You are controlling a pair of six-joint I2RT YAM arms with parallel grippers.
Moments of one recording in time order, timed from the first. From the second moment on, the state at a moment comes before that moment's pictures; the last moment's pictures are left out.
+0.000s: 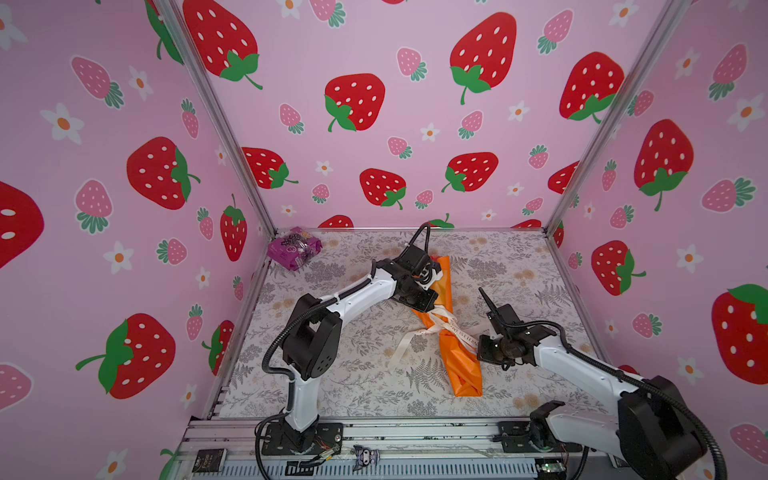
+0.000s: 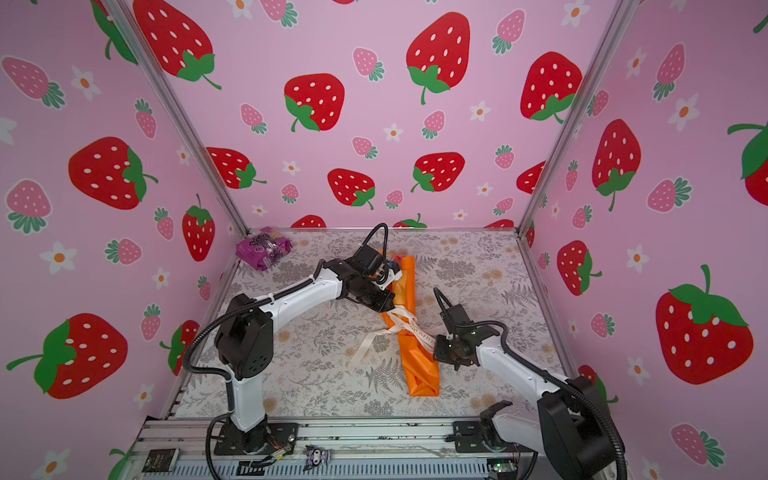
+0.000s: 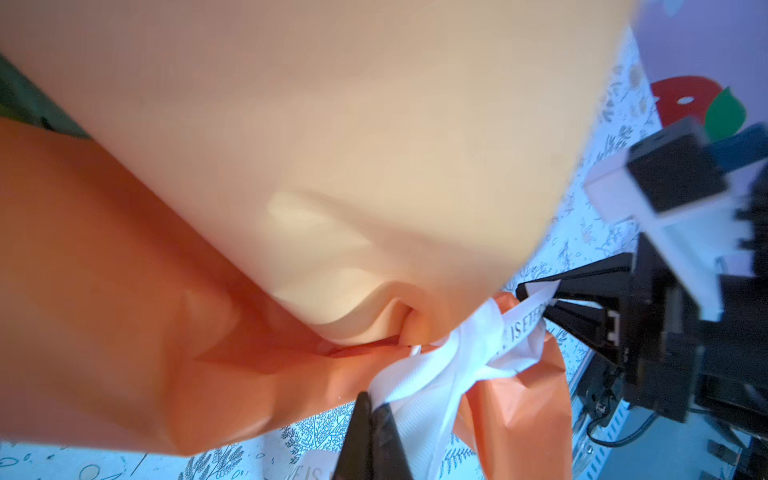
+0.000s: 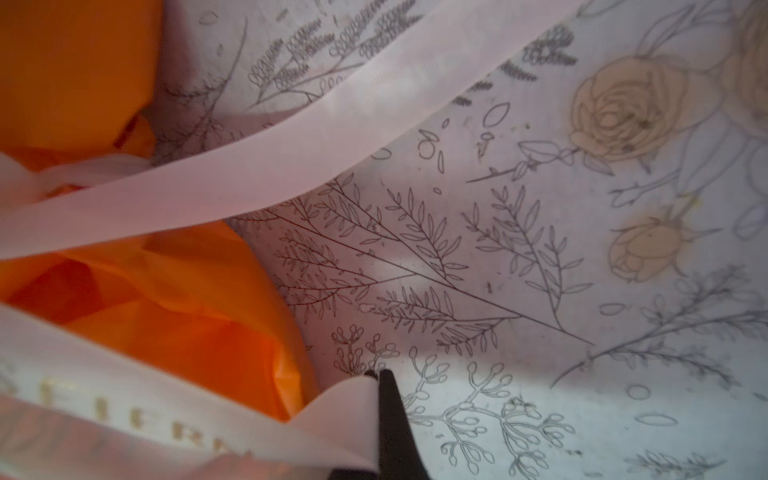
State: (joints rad) left arm -0.68 1.94 1.60 -0.73 0.41 -0.13; right arm 0.54 1.20 0.56 -0.59 -0.11 0.59
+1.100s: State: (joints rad) left arm -0.78 2.06 1.67 -0.72 0.54 -0.07; right arm 0.54 1.18 0.56 -0.52 -0.16 0.59
